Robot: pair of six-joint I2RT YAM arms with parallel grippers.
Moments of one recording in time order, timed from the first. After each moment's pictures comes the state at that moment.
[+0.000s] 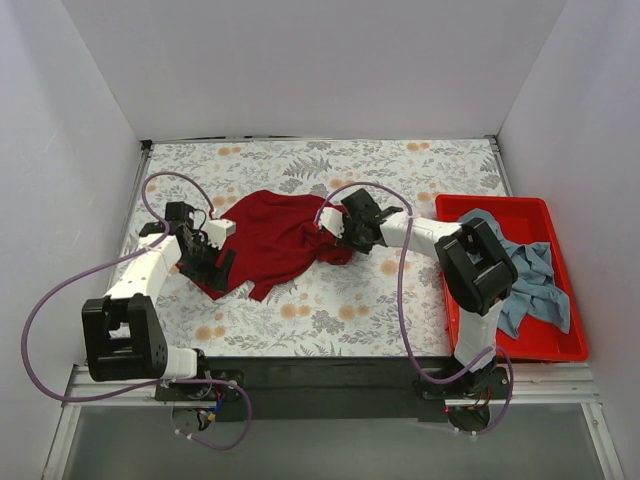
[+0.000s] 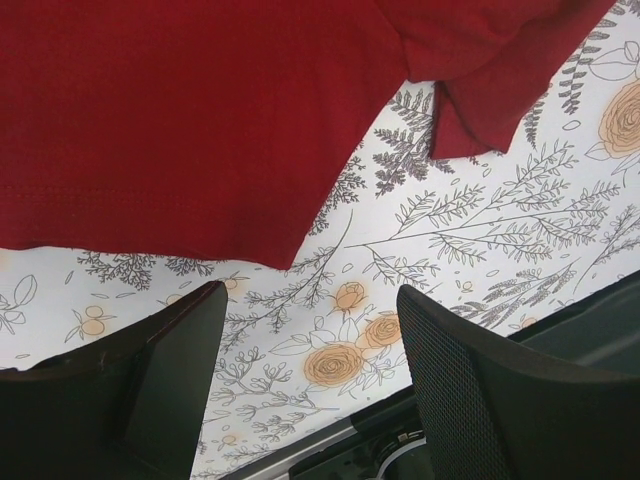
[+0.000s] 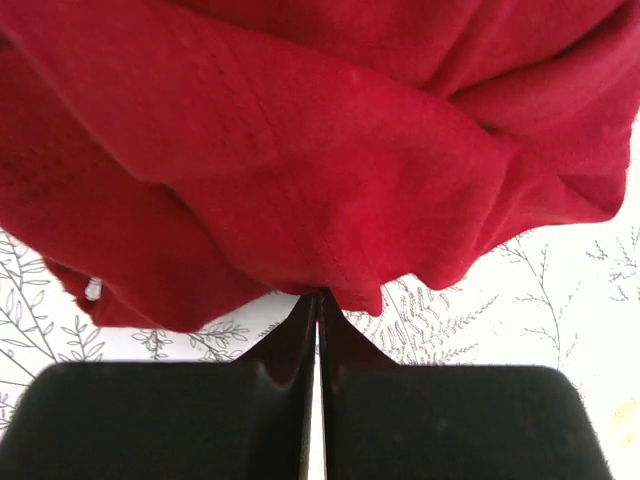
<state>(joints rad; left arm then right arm) 0.04 1.37 0.91 -0.89 0.31 0.49 0.65 1.90 1.21 -0.35 -0.04 -0.69</state>
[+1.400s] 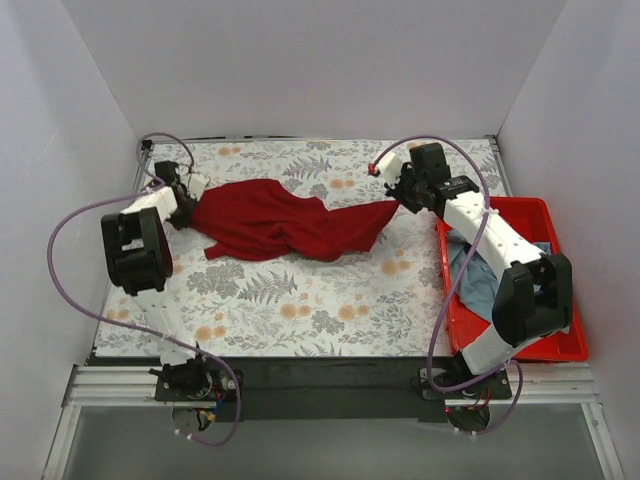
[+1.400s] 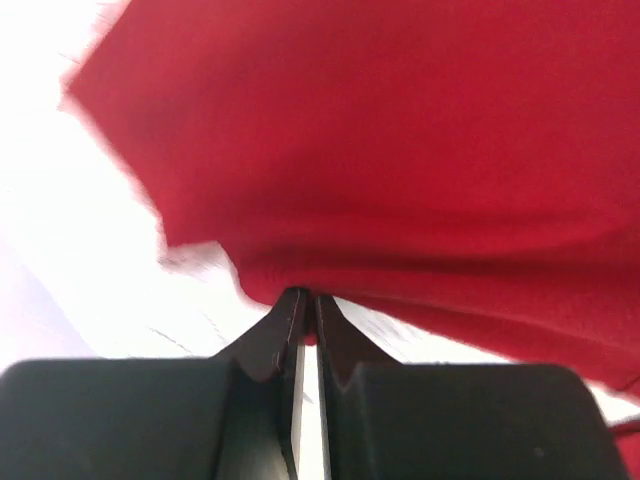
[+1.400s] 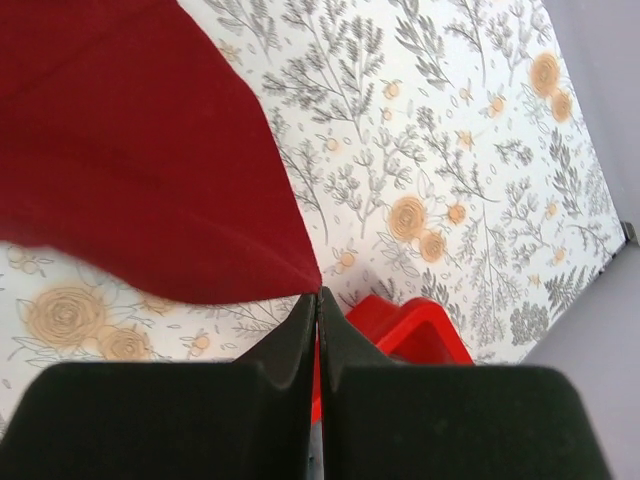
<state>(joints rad) 0.16 1.96 1.30 -0.43 -0.04 0.67 0.36 1.58 1.31 -0.52 -0.08 -0.70</state>
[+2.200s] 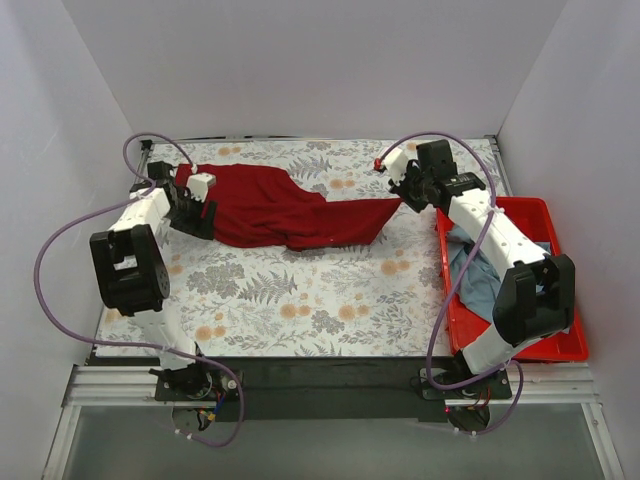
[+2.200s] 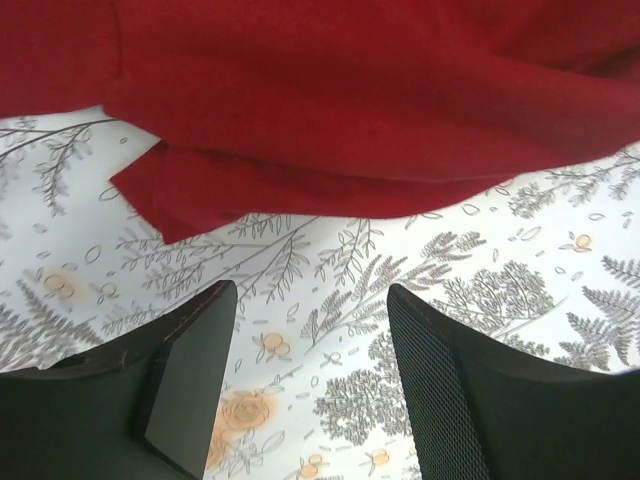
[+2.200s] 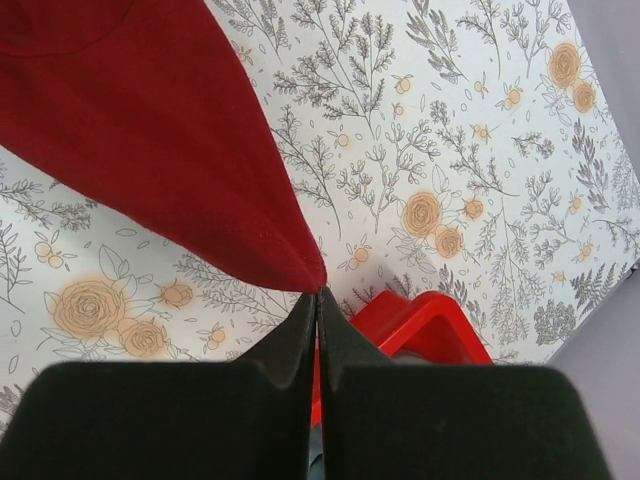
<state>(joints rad) 0.19 1.81 1.33 -0.72 0.36 0.54 0.32 1.58 1.33 -0.55 -0.14 -0.67</state>
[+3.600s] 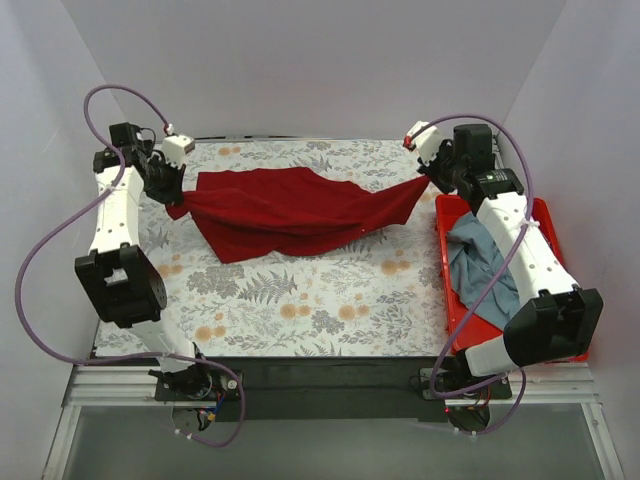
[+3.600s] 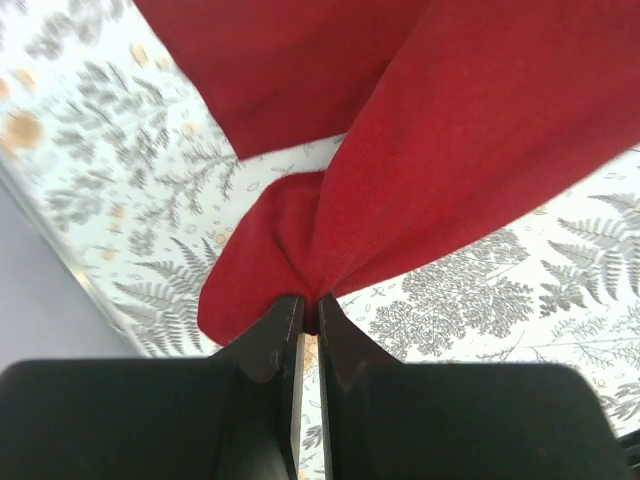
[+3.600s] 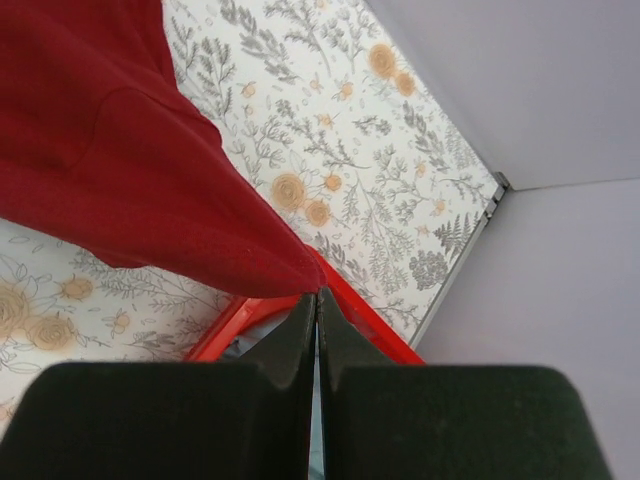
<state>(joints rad) 0.24 1.68 1.70 -1.03 0.40 0.69 0.21 1.43 1.44 -0.59 -0.09 -0.70</state>
